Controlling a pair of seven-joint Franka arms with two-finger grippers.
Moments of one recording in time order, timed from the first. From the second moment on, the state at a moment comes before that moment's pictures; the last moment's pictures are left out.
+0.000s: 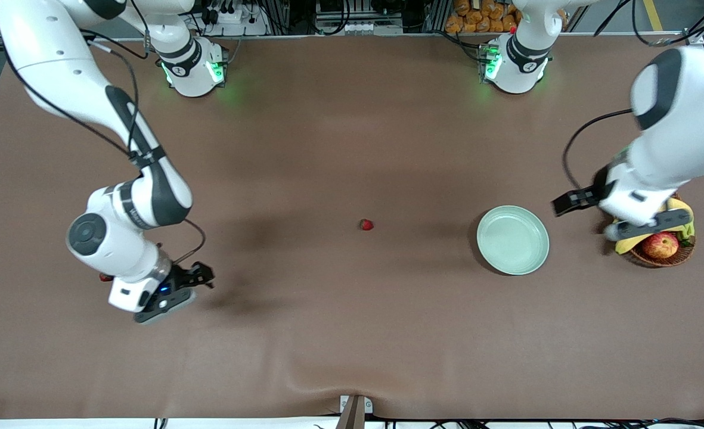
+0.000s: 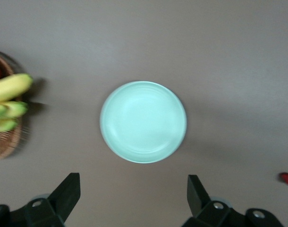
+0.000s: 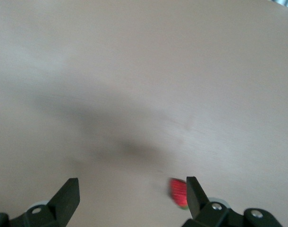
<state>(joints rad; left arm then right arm) 0.08 0.17 -0.29 -1.73 0.04 1.86 -0.49 -0.04 0.68 0.20 -1.57 -0.10 2.41 -0.31</state>
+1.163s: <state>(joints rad) -0.39 0.66 -0.28 -1.51 0.13 2.20 -1.44 -0.07 0.82 0.15 -1.49 -0.18 2.38 -0.67</state>
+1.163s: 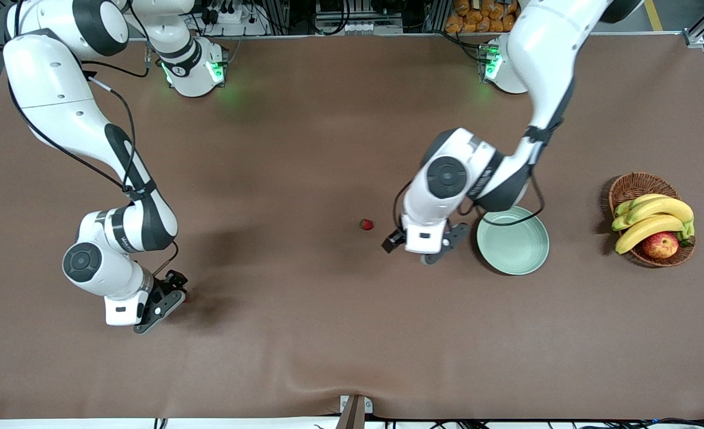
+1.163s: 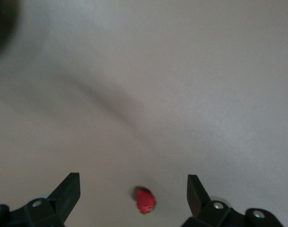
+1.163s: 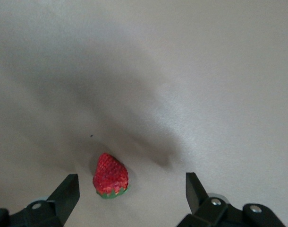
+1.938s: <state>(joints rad) -0.65 0.81 -0.15 -1.46 0.17 2.27 -1.85 -0.07 0.83 0.16 -1.50 -0.18 2.38 -0.67</state>
